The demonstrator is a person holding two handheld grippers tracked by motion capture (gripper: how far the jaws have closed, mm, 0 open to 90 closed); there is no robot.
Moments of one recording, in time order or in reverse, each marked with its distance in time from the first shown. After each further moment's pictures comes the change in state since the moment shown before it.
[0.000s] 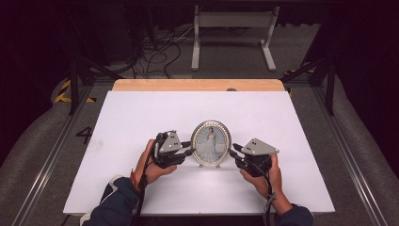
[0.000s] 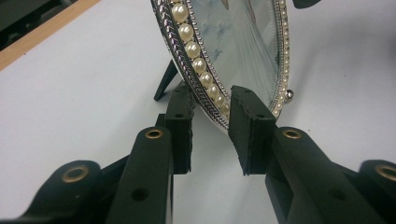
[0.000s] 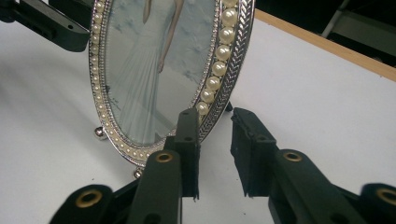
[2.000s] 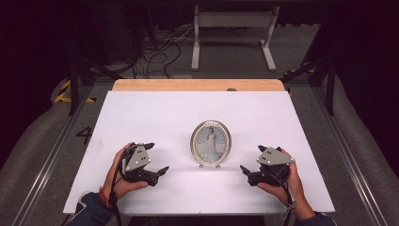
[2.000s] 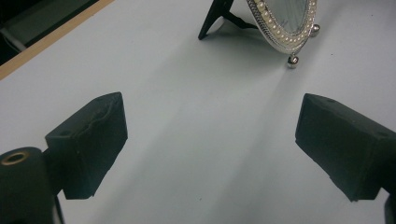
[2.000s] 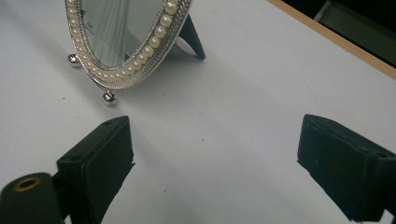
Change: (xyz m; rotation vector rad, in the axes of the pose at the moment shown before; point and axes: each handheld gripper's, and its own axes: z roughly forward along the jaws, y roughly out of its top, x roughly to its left) left arm 0.001 -0.063 -0.067 0.001 0.140 -0.015; right arm -0.019 -0.031 -0.033 0.087 -0.049 -0.105
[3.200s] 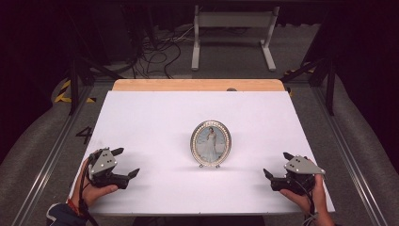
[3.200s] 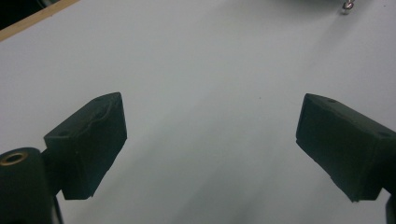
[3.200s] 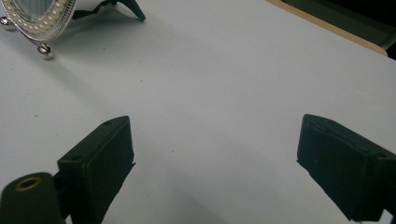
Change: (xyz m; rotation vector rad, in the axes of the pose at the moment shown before) left arm 0.035 -0.060 -0.052 0.043 0.078 -0.124; right arm -0.030 -0.055 -0.033 -0.011 -0.109 0.113
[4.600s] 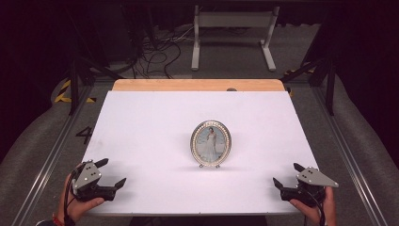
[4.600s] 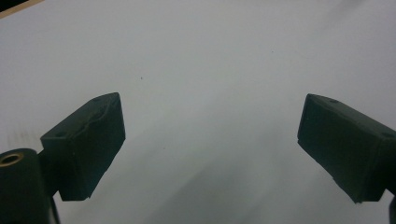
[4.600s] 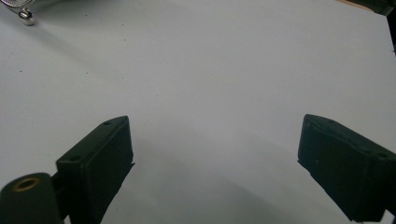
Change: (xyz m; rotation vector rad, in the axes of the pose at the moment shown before) left arm -0.006 -0.034 -0.028 0.005 0.066 -0.050; right arm -0.006 -0.040 -0.016 0.008 -0.018 0.093
